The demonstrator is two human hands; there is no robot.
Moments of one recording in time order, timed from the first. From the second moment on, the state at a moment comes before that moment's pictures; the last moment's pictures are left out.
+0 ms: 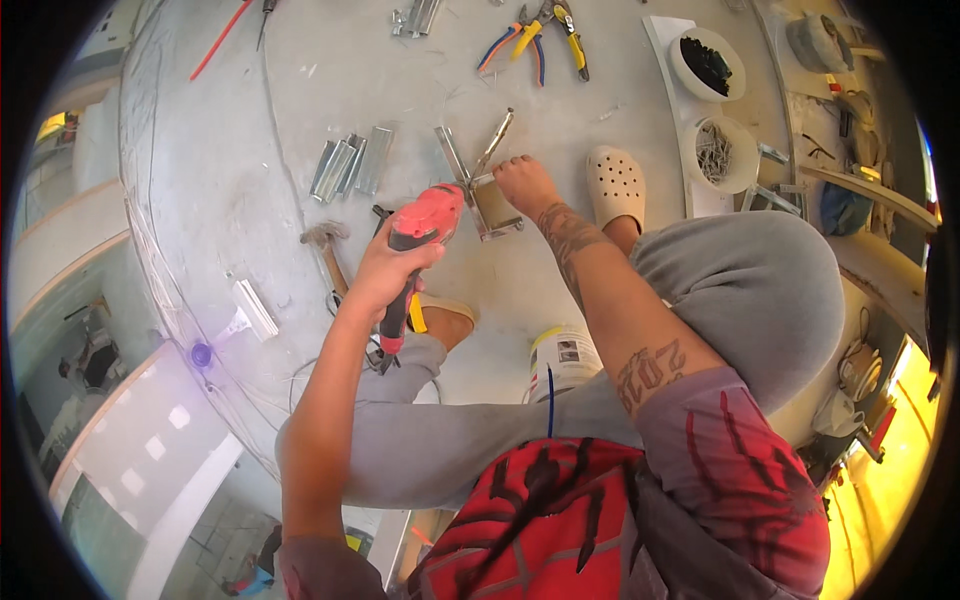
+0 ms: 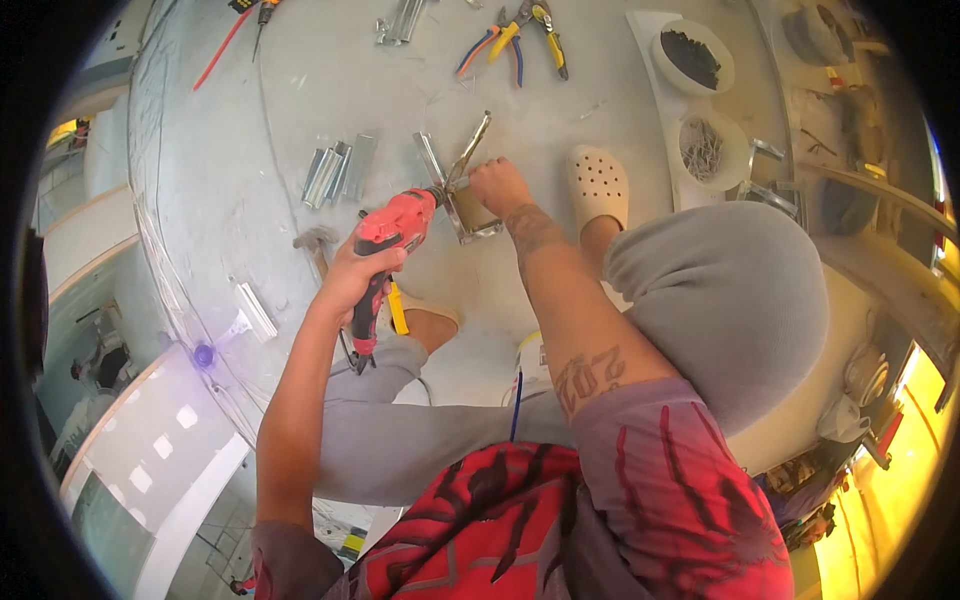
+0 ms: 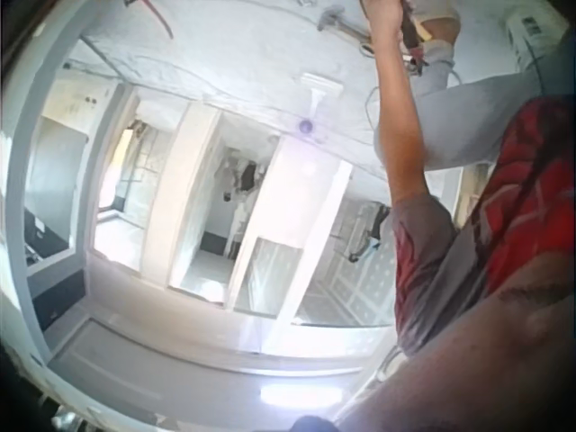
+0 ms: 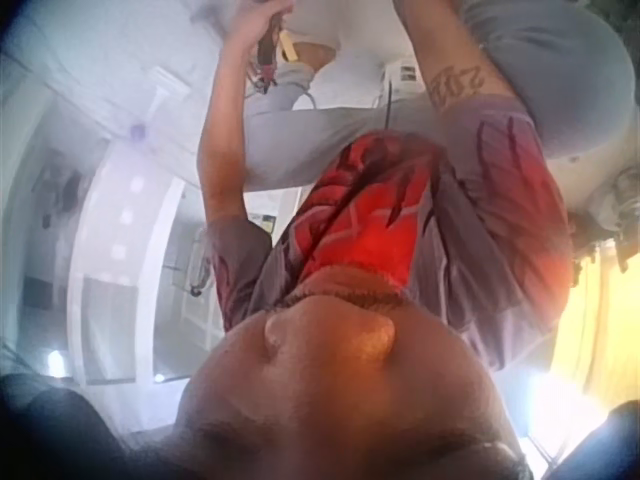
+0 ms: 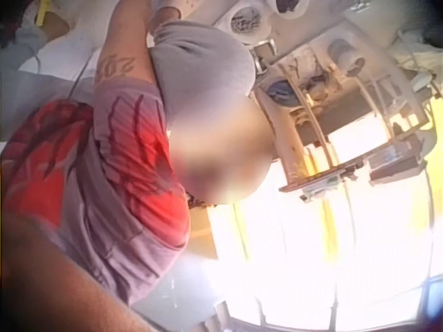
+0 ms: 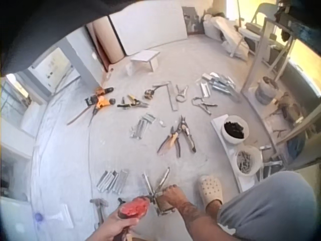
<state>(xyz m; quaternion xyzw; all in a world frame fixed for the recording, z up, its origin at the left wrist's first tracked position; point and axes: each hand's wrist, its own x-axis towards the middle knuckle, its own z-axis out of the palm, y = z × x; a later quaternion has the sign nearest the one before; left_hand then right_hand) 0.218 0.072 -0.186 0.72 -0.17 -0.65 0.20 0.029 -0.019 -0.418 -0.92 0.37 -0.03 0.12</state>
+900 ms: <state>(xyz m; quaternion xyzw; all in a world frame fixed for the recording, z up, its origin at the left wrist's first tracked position) 0.278 0.529 0.015 0.82 -0.07 -0.27 0.50 0.099 -0.012 -0.207 -0.74 0.44 -0.37 0.36</state>
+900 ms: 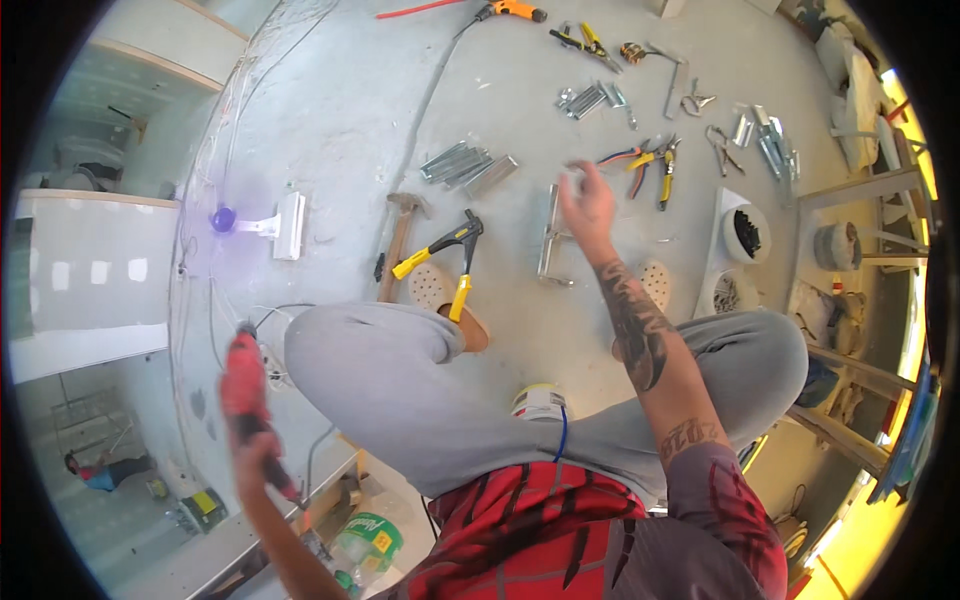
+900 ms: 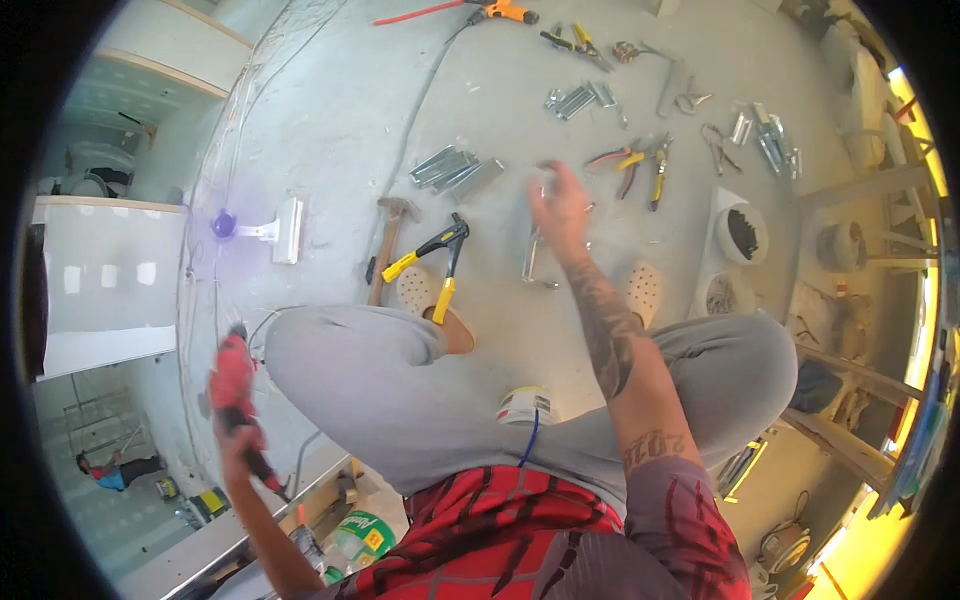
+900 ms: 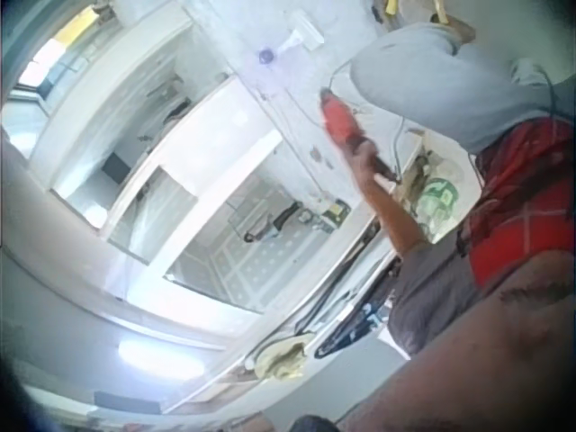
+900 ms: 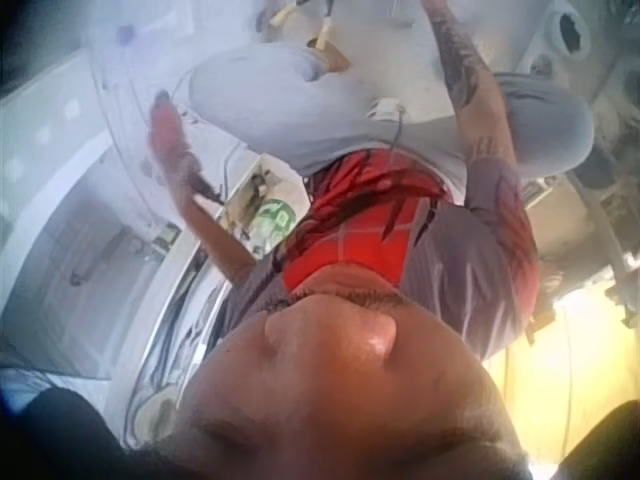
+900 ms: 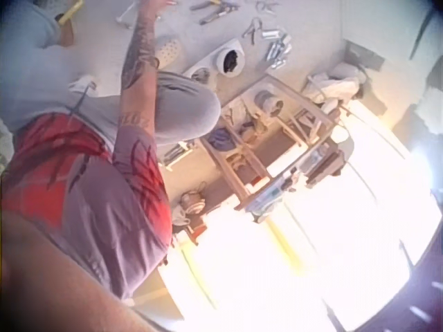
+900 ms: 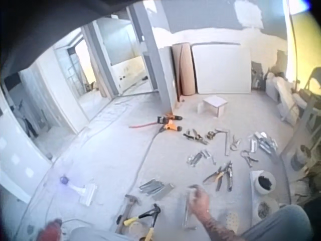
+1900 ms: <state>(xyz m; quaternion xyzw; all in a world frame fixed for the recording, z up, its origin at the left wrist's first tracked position) 0.196 0.507 -0.265 0.92 -0.15 -0.10 0.34 0.086 0.258 0.077 -0.88 -0.25 -0.09 0.38</state>
